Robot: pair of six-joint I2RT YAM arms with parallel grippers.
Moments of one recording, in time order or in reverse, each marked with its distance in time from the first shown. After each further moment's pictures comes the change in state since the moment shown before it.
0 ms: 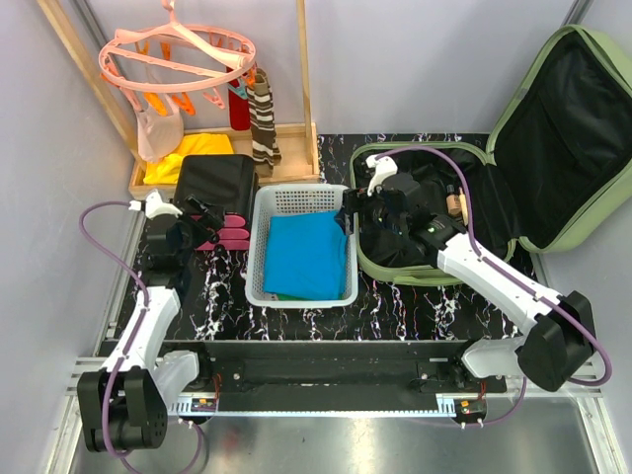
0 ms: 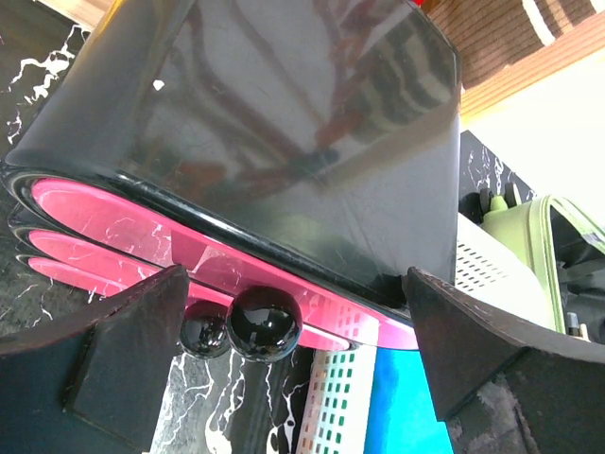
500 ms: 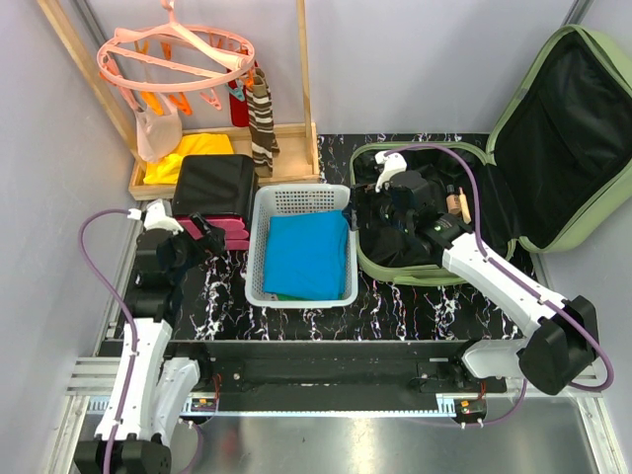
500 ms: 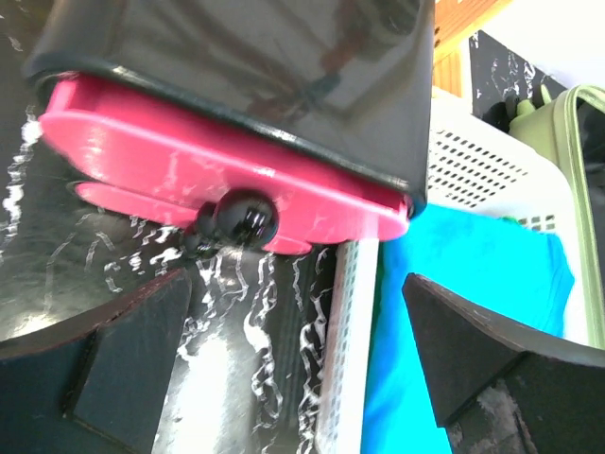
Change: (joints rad) left arm -0.029 -0.268 0.091 -0.454 0.028 0.178; right arm -0.037 -0.034 -0.002 -0.015 0.037 -0.012
